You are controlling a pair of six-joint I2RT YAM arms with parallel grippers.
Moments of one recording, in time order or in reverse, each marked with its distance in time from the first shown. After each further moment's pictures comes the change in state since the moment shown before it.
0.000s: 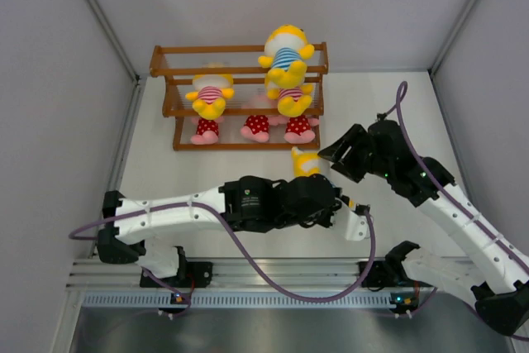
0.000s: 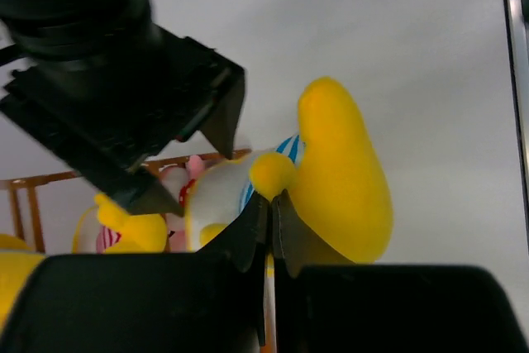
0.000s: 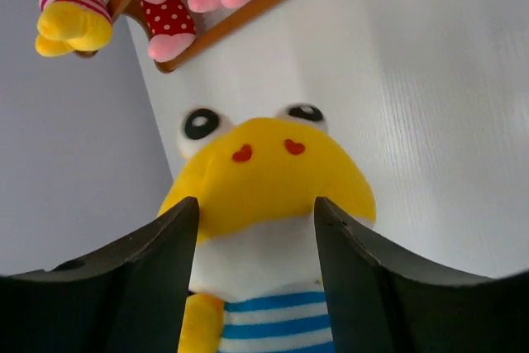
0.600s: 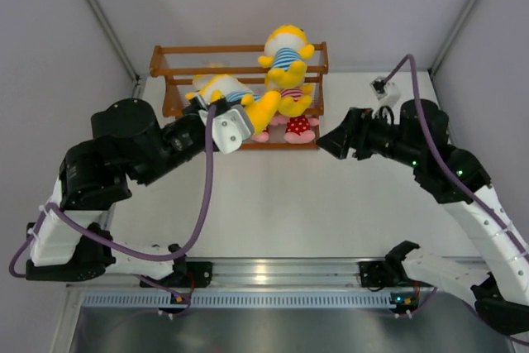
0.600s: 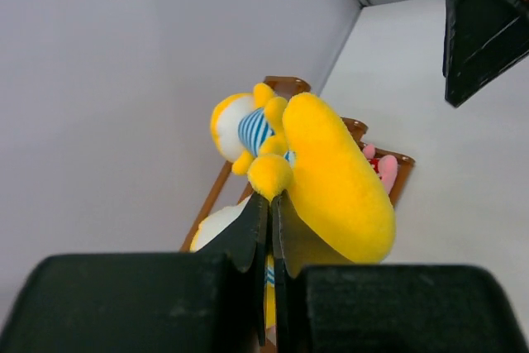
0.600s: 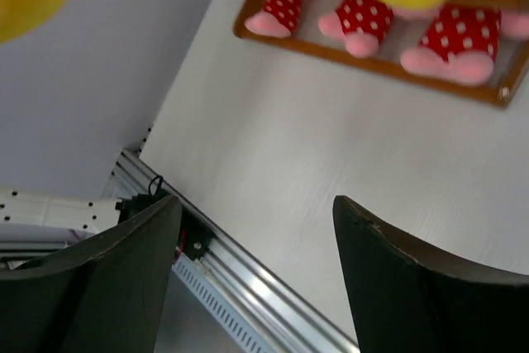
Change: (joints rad) left arm 0.230 -0.298 0.508 -0.218 -0.074 -0.032; right arm 0.002 -0.005 0.270 -0.054 -0.191 -0.595
